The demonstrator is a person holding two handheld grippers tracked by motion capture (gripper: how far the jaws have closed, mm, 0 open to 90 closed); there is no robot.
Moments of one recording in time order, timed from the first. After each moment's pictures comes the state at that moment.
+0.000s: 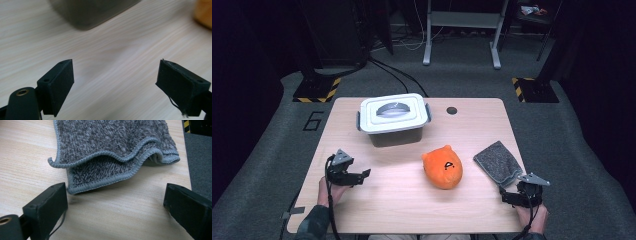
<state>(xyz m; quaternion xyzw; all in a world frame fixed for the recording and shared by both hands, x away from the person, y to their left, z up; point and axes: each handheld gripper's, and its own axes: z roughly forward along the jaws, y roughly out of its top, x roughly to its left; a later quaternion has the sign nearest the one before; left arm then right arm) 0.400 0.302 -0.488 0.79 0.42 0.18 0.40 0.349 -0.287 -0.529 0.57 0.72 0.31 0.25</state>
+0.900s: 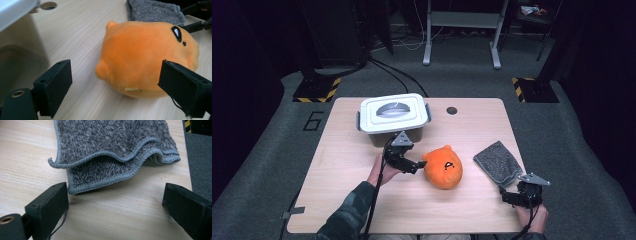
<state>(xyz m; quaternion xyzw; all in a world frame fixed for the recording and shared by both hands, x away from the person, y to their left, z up) 0.448 0.140 -0.446 0.85 0.26 0.09 0.44 0.349 -0.288 -0.530 0.56 0.72 0.31 0.25</state>
